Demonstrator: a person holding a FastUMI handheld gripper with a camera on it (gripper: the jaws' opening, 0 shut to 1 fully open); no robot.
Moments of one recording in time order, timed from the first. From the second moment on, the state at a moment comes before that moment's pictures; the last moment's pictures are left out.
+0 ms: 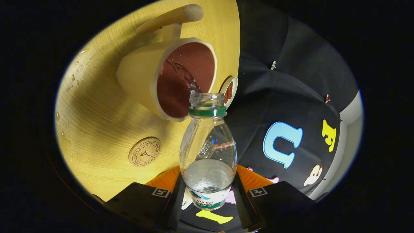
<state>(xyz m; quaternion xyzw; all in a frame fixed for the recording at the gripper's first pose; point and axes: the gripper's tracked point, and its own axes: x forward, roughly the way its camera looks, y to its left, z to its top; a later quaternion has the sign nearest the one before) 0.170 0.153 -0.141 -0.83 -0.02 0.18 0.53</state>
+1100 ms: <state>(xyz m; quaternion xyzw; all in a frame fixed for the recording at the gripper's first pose) 0.167 0.167 -0.136 -0.87 -0.06 0.19 0.45</state>
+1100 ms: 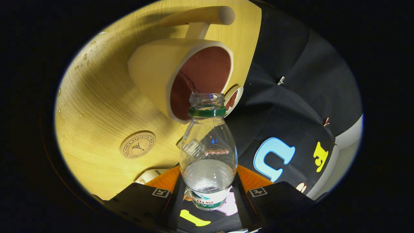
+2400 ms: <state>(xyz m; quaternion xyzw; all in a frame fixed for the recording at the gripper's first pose) 0.149 0.185 -0.110 -0.90 -0.11 0.18 0.39</state>
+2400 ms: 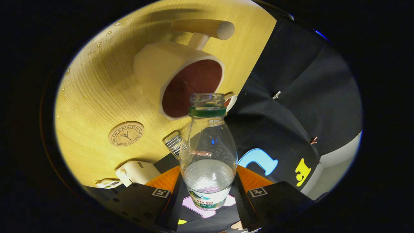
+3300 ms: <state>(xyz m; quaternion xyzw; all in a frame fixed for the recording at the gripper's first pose) 0.143 0.135 -0.088 -0.68 0.02 0.17 0.71</state>
